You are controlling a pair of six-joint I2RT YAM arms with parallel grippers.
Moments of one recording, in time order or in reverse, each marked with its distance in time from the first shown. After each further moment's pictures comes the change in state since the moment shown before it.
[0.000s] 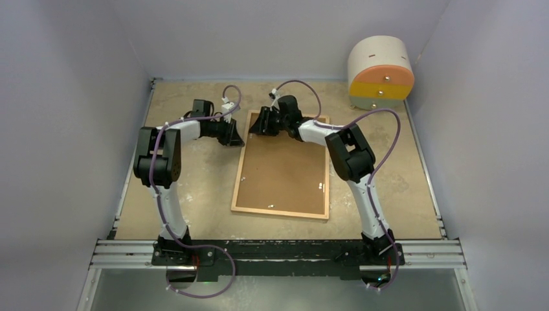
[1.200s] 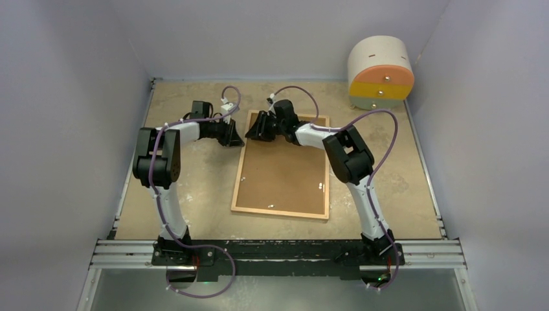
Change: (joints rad) left arm 0.005 -0.008 -0.034 0.050 0.021 0.002; right arm 0.034 0.003 -0.021 0.010 0.004 0.121
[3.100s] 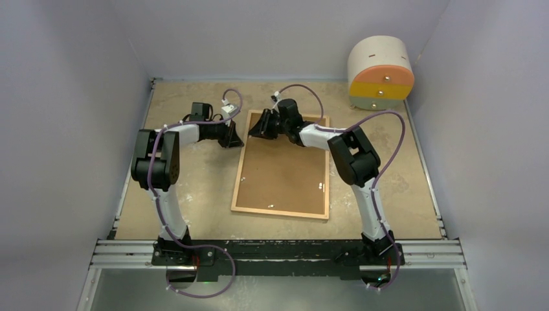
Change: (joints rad) left arm -0.003 -0.032 -0.041 0.025 -0.002 0.082; right arm -0.007 -0.080 -0.090 0.058 0.019 0.035
